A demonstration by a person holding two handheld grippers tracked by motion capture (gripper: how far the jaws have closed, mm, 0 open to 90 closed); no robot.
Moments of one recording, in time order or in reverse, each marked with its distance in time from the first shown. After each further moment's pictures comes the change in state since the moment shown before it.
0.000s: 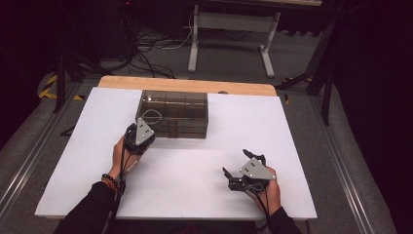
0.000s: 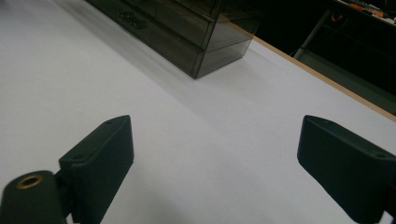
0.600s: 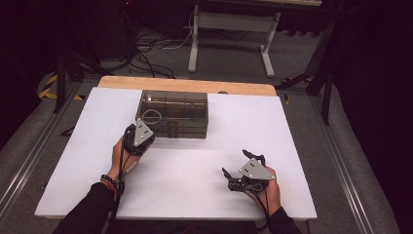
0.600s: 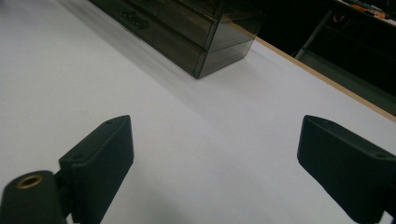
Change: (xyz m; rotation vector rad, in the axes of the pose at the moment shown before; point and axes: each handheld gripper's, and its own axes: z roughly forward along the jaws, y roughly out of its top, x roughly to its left) left arm -0.001 0.002 -0.006 -0.015 -0.010 0.001; right arm 0.001 0.000 0.000 0.001 0.006 -0.004
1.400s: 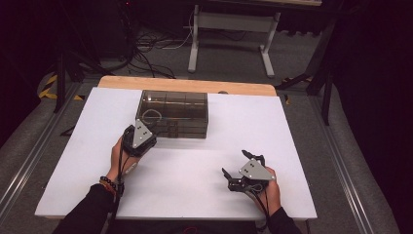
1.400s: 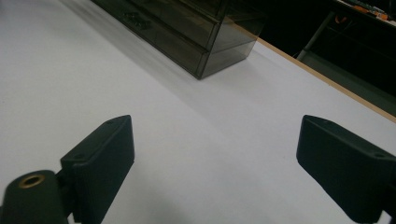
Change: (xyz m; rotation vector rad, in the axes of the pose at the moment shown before) left arm -0.002 0.002 -0.007 -0.018 -0.004 0.000; right arm 0.001 0.000 0.000 -0.006 0.005 -0.004
